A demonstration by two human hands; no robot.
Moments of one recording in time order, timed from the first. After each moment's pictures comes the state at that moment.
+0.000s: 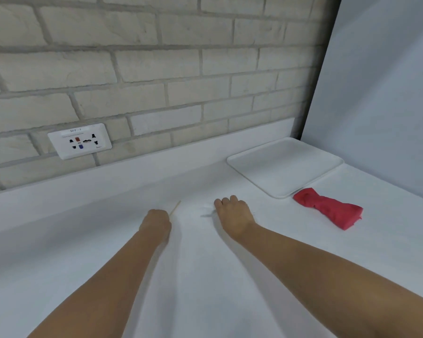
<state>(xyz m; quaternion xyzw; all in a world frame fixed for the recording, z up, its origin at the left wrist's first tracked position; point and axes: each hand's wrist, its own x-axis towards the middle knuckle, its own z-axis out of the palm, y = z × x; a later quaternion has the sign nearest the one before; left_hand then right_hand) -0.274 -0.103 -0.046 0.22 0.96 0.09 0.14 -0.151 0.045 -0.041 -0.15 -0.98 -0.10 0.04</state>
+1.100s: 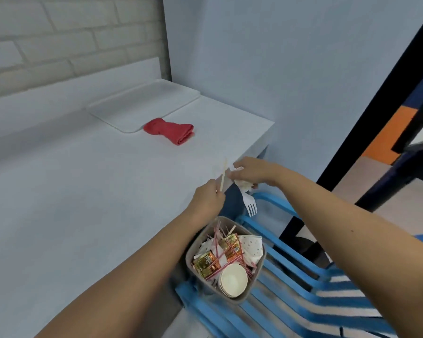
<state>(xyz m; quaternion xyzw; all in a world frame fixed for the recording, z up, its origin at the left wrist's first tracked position) 0.160 0.062 -0.059 0.49 0.77 0.30 0.27 0.254 0.182 -0.019 -0.41 -0.83 0.38 -0.04</state>
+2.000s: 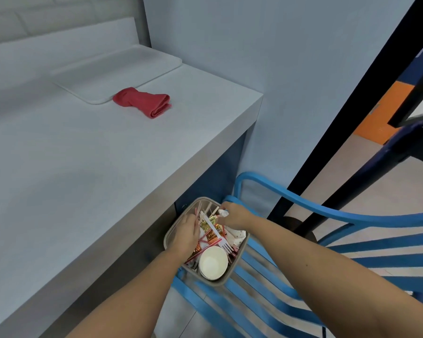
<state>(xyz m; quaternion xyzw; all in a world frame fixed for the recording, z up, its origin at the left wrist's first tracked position) 0.182 0.041 -0.243 0.48 0.81 0.21 0.26 0.302 0.154 -0.192 -0.46 -0.80 0.37 -0.11</state>
